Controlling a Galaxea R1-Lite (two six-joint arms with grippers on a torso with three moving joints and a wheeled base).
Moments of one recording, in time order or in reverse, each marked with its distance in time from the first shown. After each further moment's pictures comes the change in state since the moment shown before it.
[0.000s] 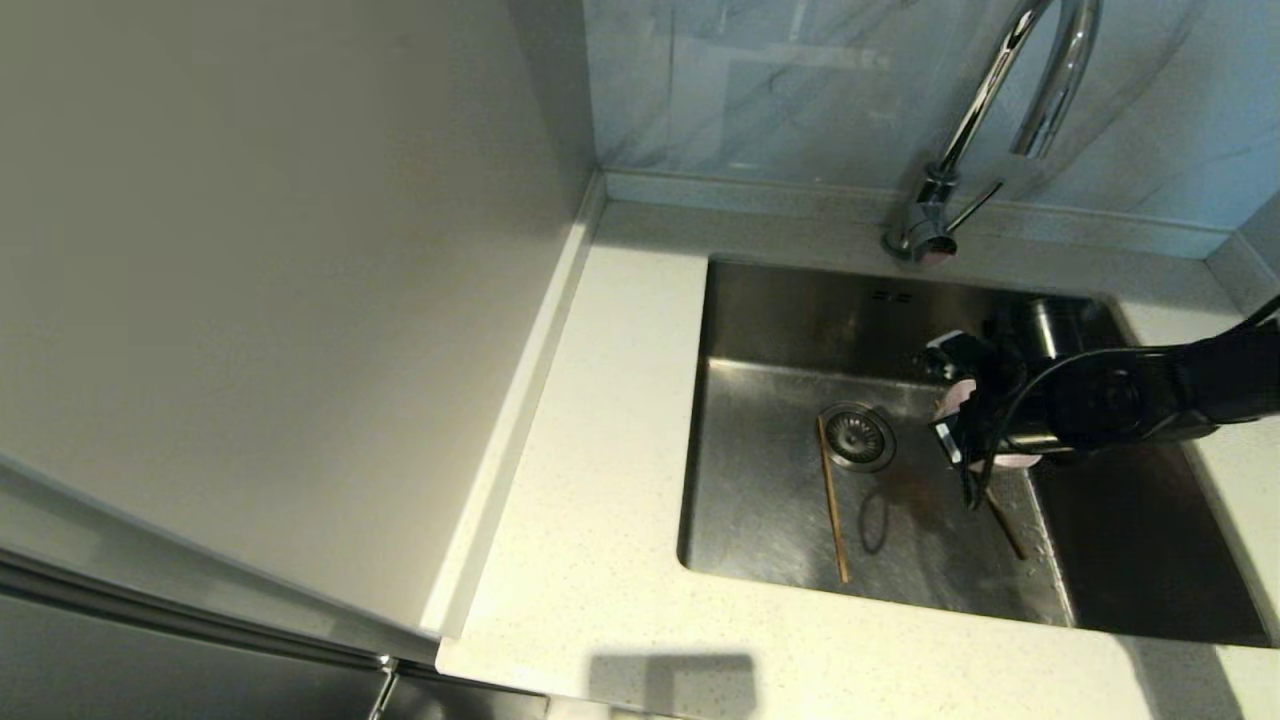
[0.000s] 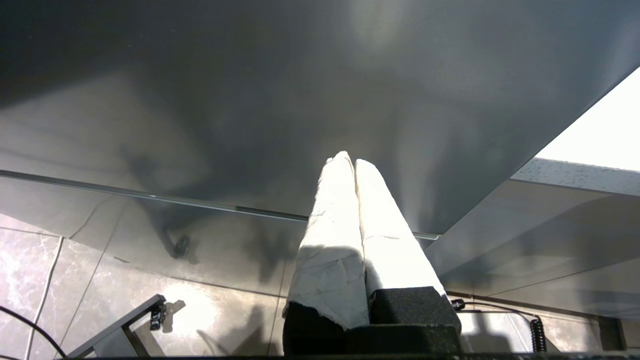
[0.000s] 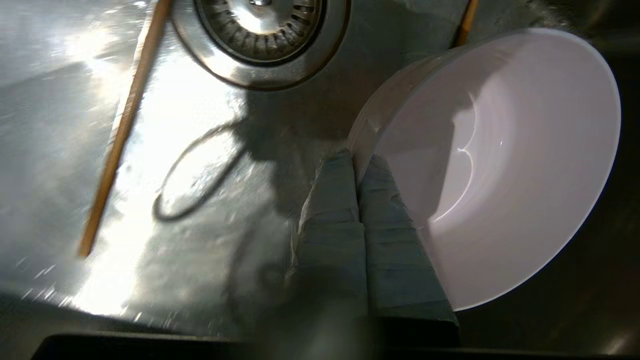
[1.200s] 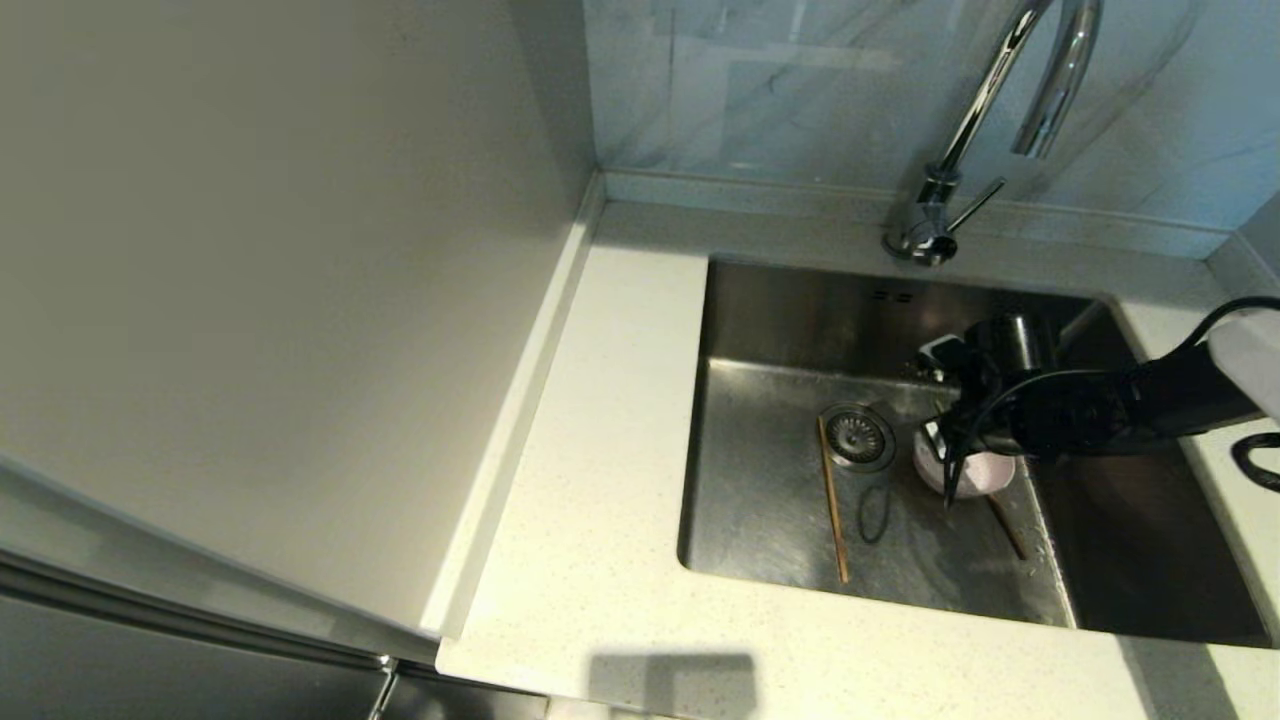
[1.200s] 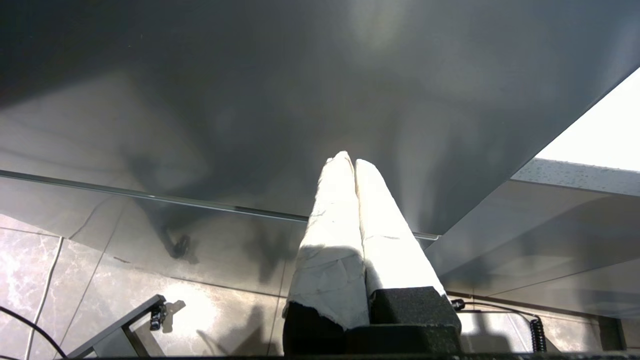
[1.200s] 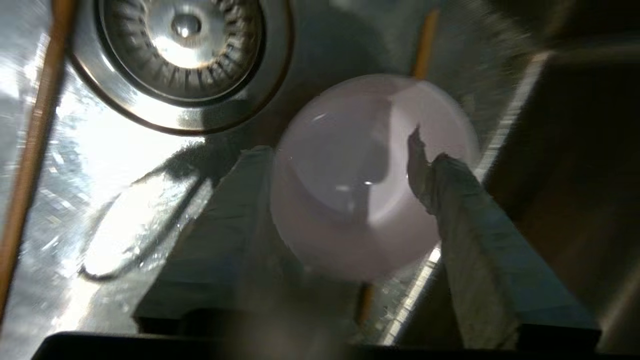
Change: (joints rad) left arm 0.000 0.000 0.000 0.000 0.000 0.000; right arm -0.017 0.058 -0.017 -0.127 -0.097 -0.005
